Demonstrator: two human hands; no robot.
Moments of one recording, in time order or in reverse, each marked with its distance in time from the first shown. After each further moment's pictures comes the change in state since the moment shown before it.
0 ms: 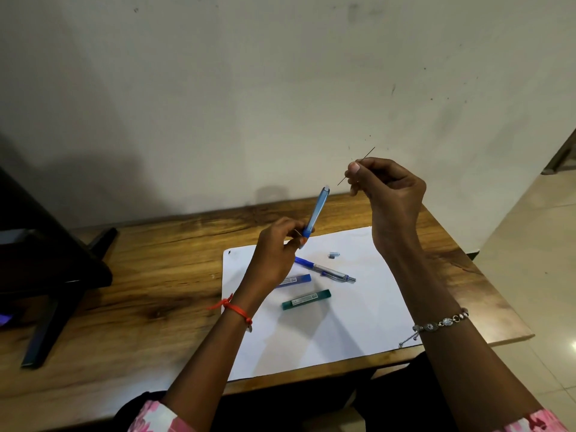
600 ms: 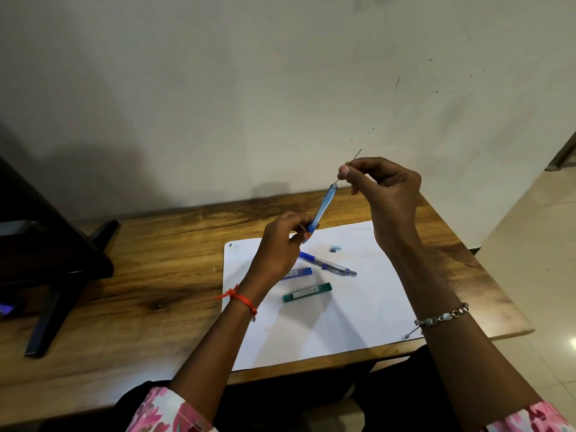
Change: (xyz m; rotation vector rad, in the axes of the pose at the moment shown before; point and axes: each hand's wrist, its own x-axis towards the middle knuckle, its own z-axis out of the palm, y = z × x) left_hand 0.003 -0.004 0.006 0.031 -0.018 0.016; right_hand -0.002 0.003 -0.001 -0.188 -0.097 -0.024
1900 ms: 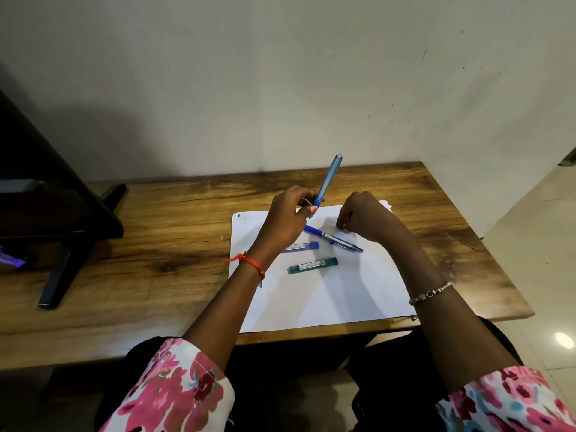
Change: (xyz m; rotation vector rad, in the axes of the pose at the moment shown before) left_hand 0.002 -0.006 -0.001 -0.029 0.009 -0.088; right_hand -0.010 0.054 0.002 -1.216 -0.776 0.300
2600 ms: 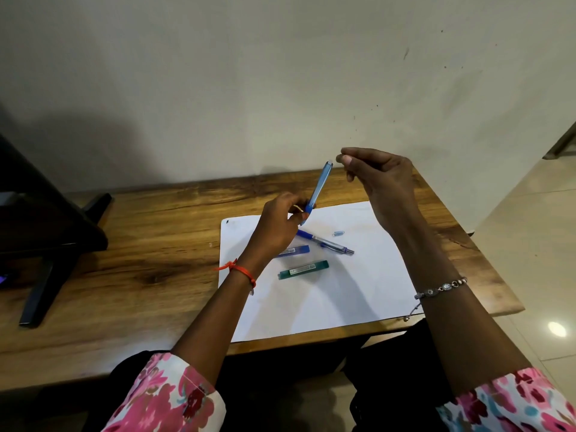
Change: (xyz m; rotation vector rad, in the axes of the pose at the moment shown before) left_hand 0.003 -0.004 0.006 0.019 -0.037 0.026; right_hand -0.016 0.004 -0.036 1.330 0.521 -0.221
